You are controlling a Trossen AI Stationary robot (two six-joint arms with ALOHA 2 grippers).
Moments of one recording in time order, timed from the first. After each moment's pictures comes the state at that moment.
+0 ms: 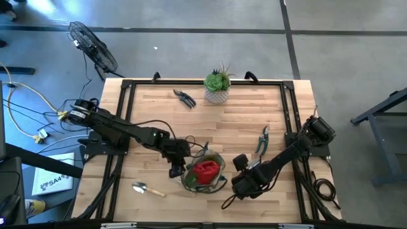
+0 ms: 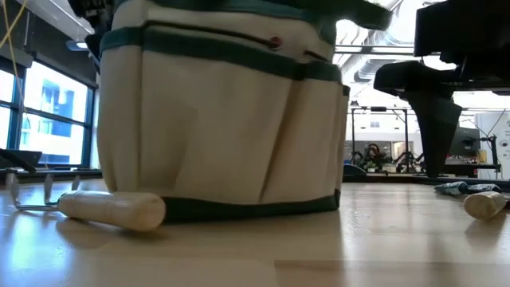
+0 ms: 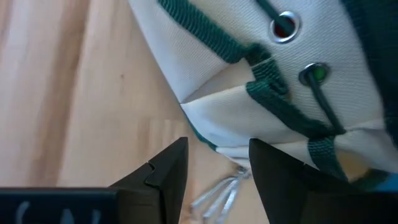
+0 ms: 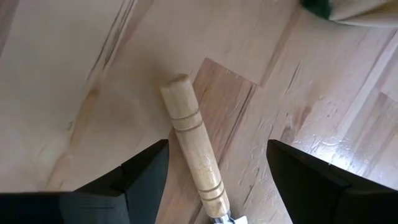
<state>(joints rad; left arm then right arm) -0.24 1.52 0.92 -0.33 0.20 -0.51 0.61 1.84 1.16 -0.82 0.26 0.15</state>
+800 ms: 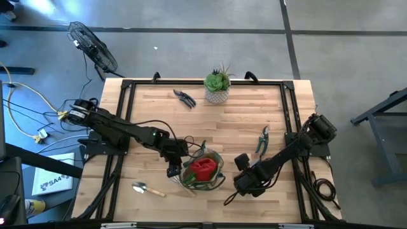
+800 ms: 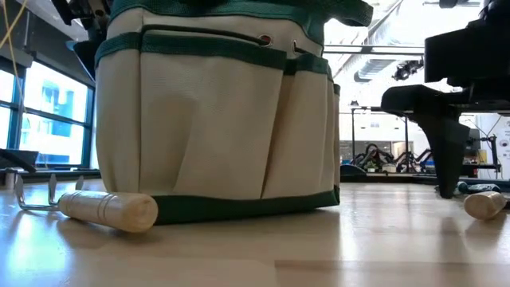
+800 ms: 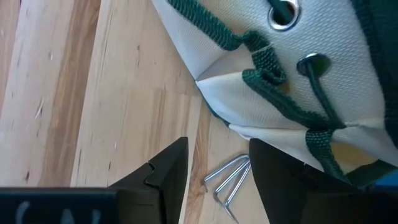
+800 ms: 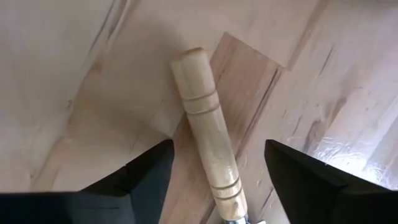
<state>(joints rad) -0.24 1.51 0.92 -0.43 0.19 -0.50 0.59 1.83 1.05 -0.68 0.18 0.13</state>
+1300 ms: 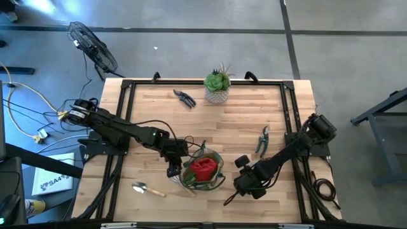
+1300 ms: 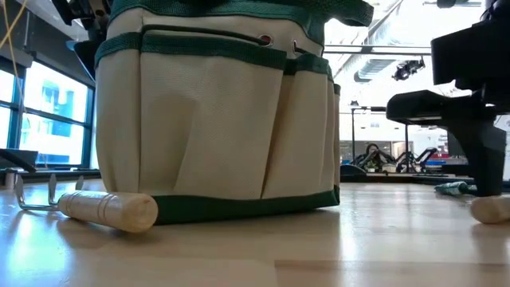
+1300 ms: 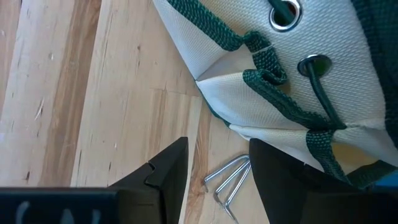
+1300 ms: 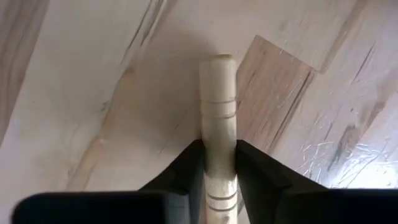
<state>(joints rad) -0.24 1.51 0.92 -0.43 0.19 -0.51 0.58 1.84 1.05 -0.65 0.11 0.13</state>
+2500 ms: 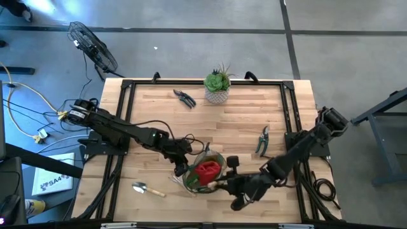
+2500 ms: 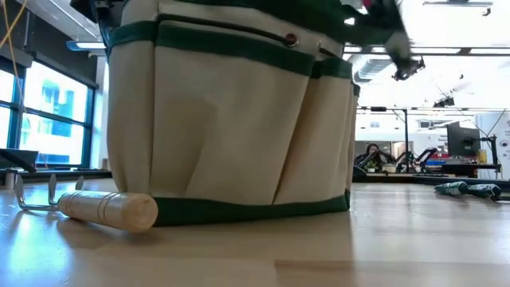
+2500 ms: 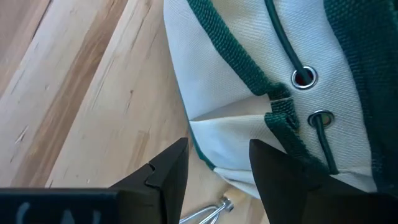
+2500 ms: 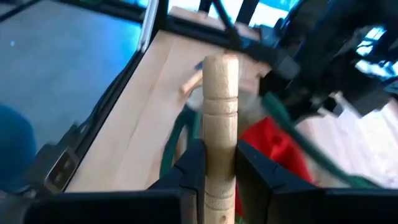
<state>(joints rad) -0.26 1.51 0.92 -0.28 0.11 -0.72 0.67 1.63 1.17 -0.08 0.55 0.10</state>
